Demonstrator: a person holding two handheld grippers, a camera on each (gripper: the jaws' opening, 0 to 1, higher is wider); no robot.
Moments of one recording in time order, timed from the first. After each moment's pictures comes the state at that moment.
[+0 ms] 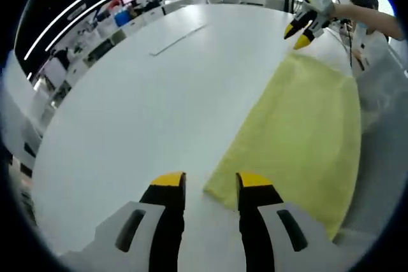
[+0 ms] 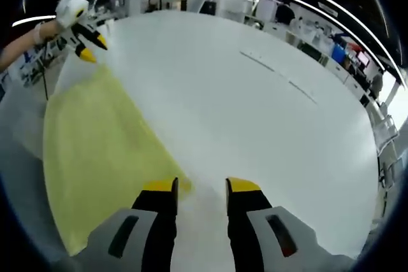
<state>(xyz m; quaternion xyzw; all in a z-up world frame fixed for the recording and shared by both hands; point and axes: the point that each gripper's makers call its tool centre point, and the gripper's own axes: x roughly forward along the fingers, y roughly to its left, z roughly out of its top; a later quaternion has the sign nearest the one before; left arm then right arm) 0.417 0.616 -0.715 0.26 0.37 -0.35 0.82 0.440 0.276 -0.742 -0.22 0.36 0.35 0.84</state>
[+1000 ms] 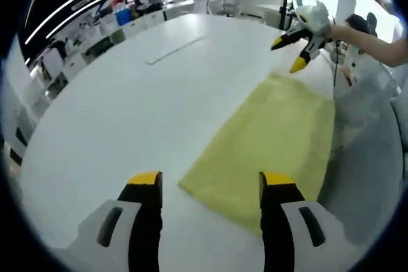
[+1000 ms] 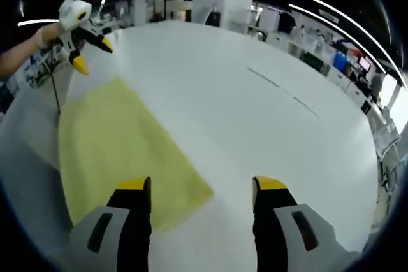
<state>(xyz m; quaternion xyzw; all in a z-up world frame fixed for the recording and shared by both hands) 0.378 0.602 -0.677 0.20 0.37 -0.37 0.83 0.416 0.294 -0.712 -0.21 0.33 0.37 0.84</state>
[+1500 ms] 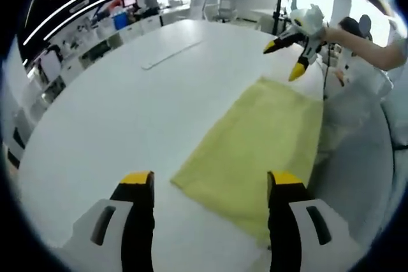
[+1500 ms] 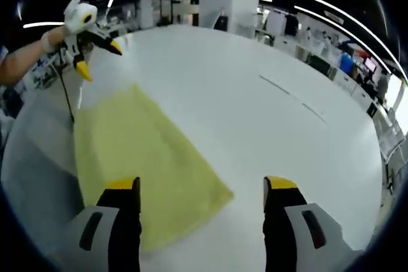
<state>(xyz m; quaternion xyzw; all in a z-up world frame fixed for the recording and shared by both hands) 0.358 0.601 -0.666 0.20 0.37 -0.39 0.82 0.395 0.312 -0.696 -0.19 0.32 0.40 0.84</state>
